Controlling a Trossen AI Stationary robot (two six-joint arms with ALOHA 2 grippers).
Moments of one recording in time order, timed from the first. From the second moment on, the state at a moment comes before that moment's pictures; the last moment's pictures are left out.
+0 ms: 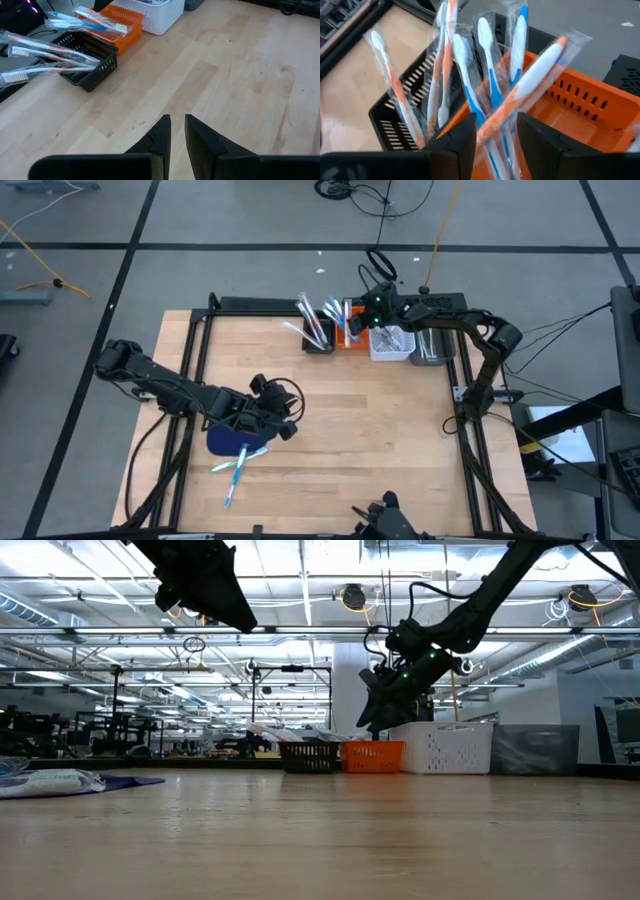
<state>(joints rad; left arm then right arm) -0.35 1.44 1.02 -0.47 -0.72 -0.66 -0.75 1.79 1.03 0.10 -0.25 0.33</state>
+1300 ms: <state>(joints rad) -0.35 1.44 1.02 -0.47 -0.72 -0.66 -0.75 1.80 1.17 -0.09 -0.32 0.23</state>
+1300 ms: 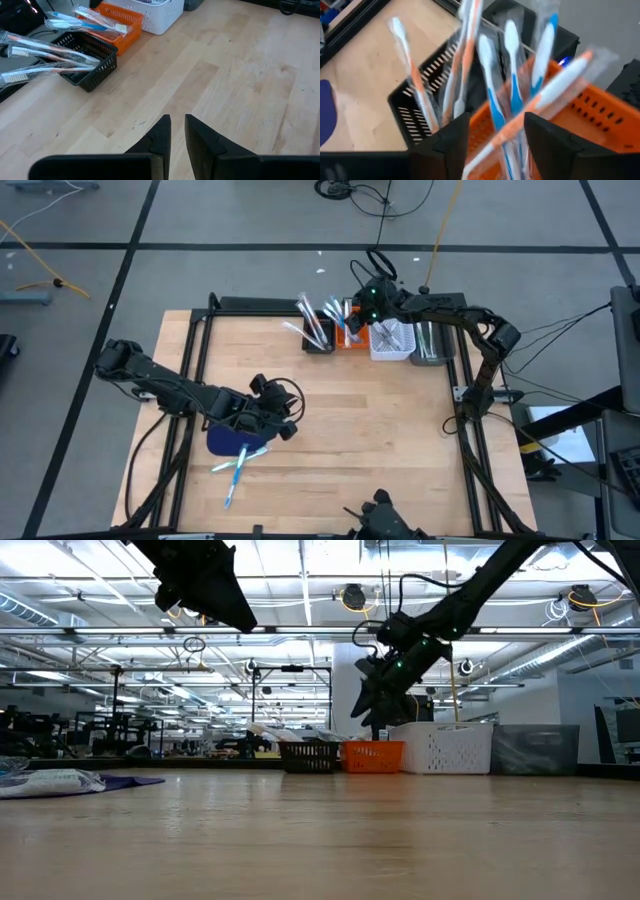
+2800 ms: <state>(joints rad) -0.35 1.44 1.02 -0.47 -0.70 -0.63 -0.70 2.06 1.58 -0.60 -0.15 0.29</state>
